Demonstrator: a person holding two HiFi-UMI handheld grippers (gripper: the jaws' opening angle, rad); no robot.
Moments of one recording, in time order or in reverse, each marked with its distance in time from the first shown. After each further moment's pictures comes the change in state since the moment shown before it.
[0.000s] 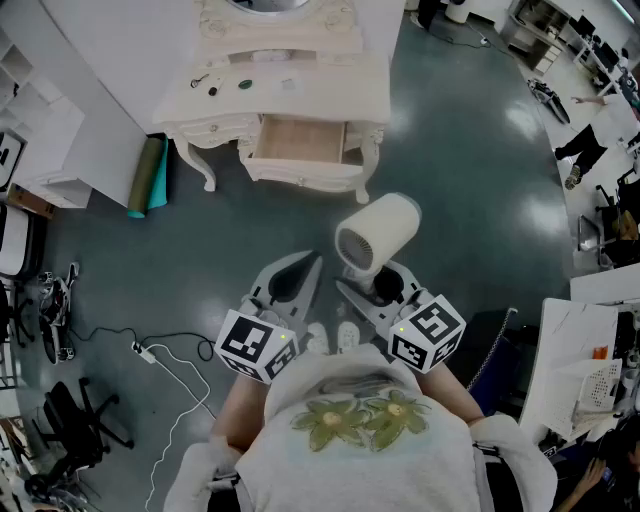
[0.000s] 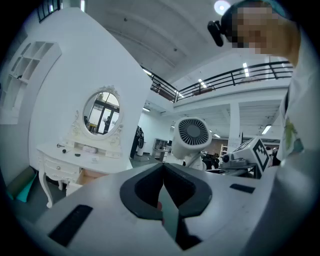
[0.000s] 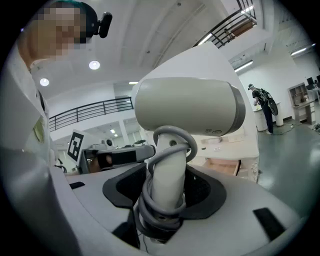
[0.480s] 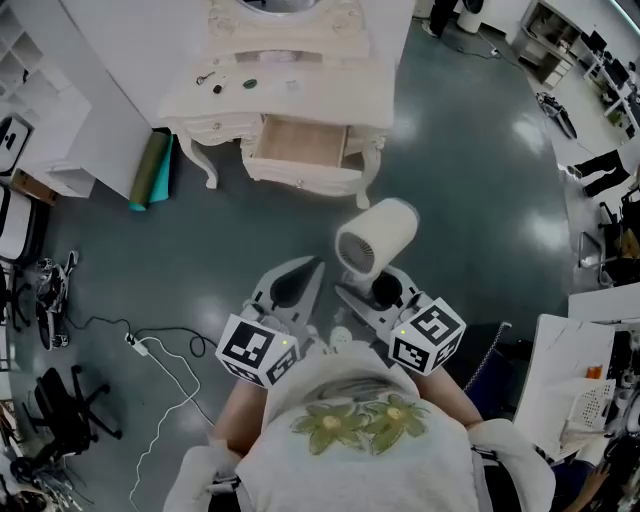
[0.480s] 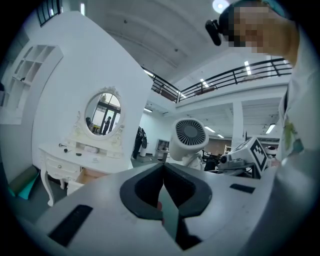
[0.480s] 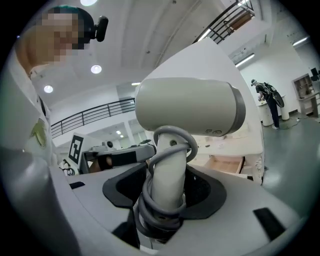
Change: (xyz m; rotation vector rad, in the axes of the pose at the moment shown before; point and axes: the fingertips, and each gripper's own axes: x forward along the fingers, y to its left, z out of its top) left arm 0.014 -0.021 -0.008 -0.004 -0.005 0.033; right arm -0.016 -0.014 -0.006 0.034 0.014 0.069
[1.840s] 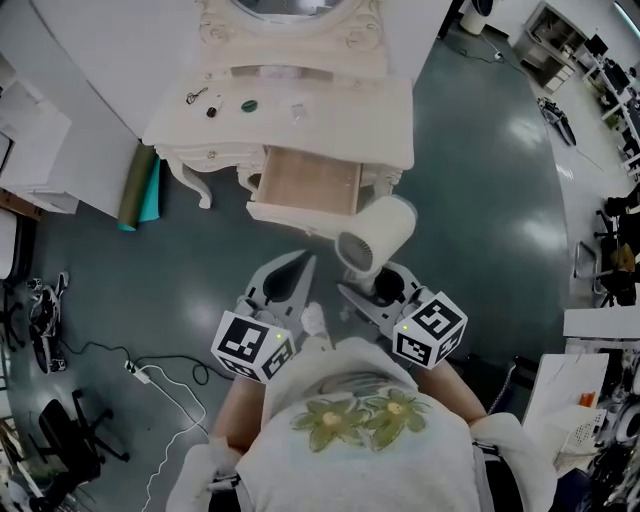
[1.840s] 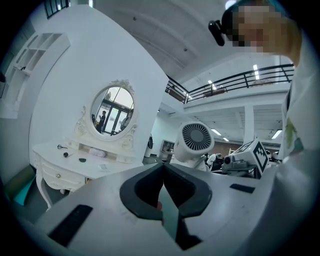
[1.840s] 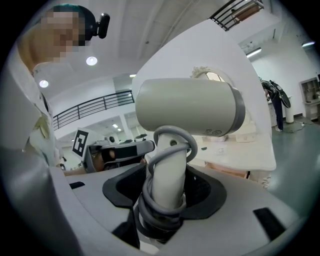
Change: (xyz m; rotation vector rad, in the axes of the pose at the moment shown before) left arm 0.101 0.190 0.040 -0.050 -0.004 0.021; right arm 0.163 -0.114 0.052 -0.033 0.080 -0.012
